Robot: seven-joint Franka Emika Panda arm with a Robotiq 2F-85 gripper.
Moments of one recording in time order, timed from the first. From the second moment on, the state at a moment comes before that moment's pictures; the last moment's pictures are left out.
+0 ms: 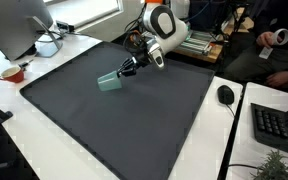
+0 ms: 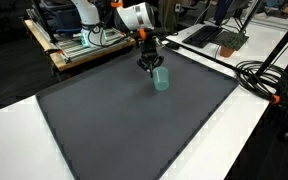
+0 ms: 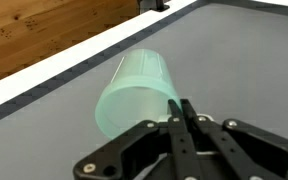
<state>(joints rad) 0.10 0.43 0.13 -2.38 -2.21 2.14 -0.12</state>
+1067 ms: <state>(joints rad) 0.09 0.49 0.12 -2.35 -2.21 2.15 -0.13</state>
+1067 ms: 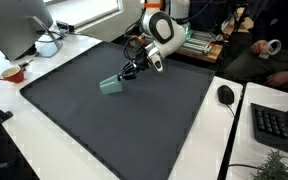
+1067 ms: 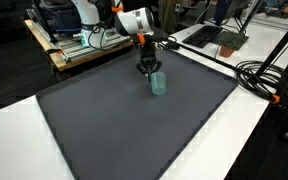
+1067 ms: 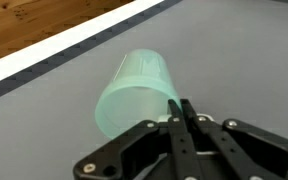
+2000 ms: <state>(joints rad) 0.08 0.56 0.11 -2.31 -2.20 2.16 -0.15</state>
